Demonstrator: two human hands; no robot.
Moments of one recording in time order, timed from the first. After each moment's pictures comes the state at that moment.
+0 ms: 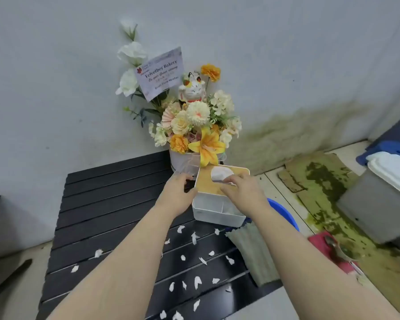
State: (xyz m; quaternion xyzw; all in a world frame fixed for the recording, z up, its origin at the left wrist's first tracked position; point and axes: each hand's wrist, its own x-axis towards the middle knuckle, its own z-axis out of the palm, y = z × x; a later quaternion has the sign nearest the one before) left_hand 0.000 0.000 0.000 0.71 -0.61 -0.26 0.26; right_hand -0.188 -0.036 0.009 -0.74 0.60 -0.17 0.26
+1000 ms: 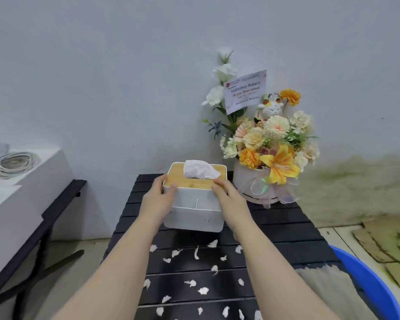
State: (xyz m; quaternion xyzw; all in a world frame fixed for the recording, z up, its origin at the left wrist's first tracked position) left_hand 0.150 0.089 -0.027 0.76 -0.33 -0.22 0.52; right_hand -0.018 0.016 -0.024 -0.66 0.41 -0.35 0.53
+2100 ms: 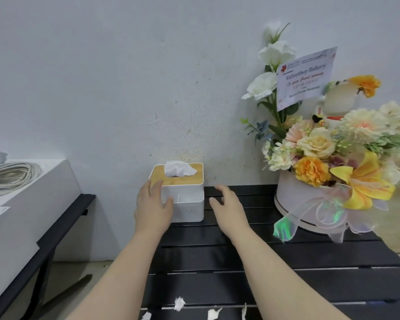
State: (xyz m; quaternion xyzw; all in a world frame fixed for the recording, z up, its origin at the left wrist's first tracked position) left_hand 0.287 0.030 -0.093 0.84 -0.38 0.03 0.37; right_hand 0.136 -0.067 -0.099 -0.73 0.40 -0.33 0.44
